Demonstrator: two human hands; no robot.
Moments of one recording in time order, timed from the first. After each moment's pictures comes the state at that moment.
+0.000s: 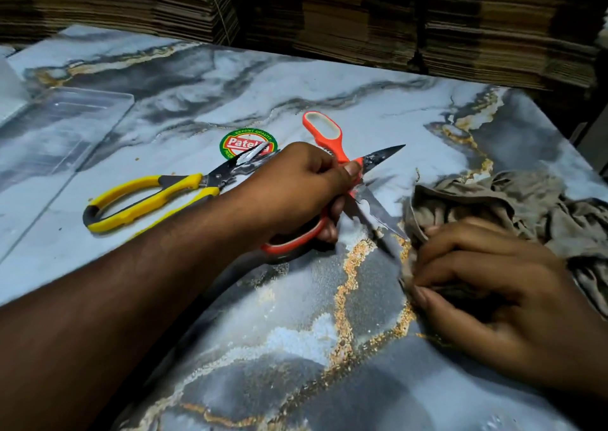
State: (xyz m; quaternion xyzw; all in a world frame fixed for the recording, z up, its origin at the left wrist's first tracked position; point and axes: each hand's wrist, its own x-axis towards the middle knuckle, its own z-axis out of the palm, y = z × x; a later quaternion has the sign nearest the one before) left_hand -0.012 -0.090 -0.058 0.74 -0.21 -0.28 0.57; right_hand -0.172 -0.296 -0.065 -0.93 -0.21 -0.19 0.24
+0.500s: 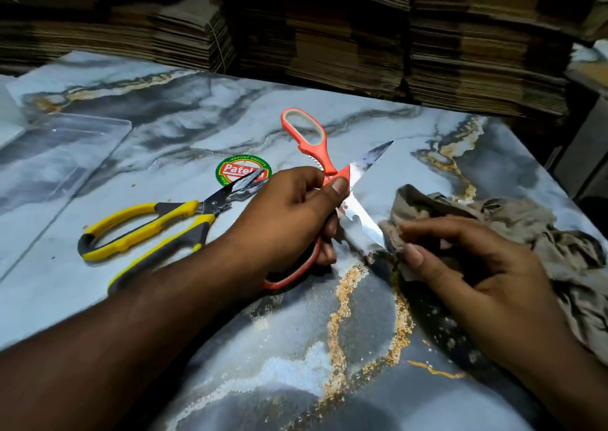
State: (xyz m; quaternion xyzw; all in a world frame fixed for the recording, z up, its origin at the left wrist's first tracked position) left_hand -0.022 -0.090 -0.064 0.66 -0.20 -0.22 0.69; right_hand -0.158 -0.280 -0.060 -0.87 0.00 -0.26 0.41
